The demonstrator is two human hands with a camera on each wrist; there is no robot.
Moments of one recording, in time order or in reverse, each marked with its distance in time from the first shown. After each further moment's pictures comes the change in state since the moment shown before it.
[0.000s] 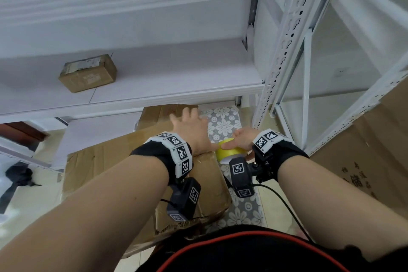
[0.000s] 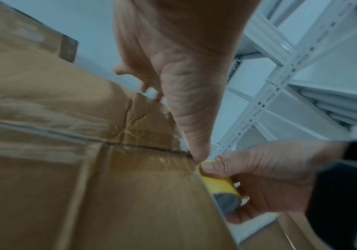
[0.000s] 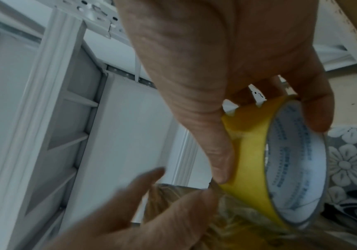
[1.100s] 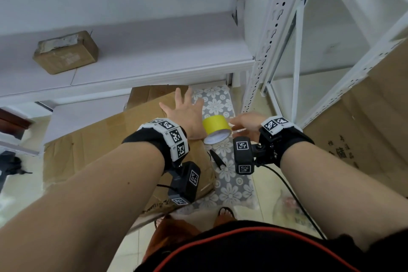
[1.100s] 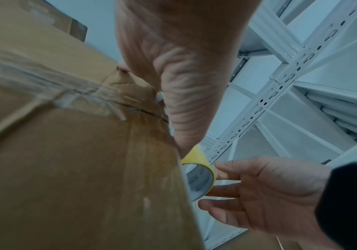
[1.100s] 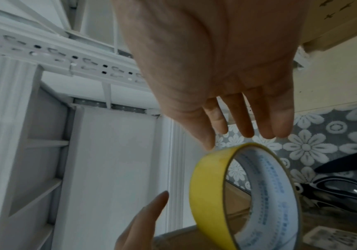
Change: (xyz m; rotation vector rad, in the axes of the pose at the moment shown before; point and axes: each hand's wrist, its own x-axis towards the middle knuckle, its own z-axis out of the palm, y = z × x) left_hand 0.000 0.016 0.019 -0.138 -0.054 -0.059; right_hand -0.006 0.033 -0.001 0.496 0.042 0.171
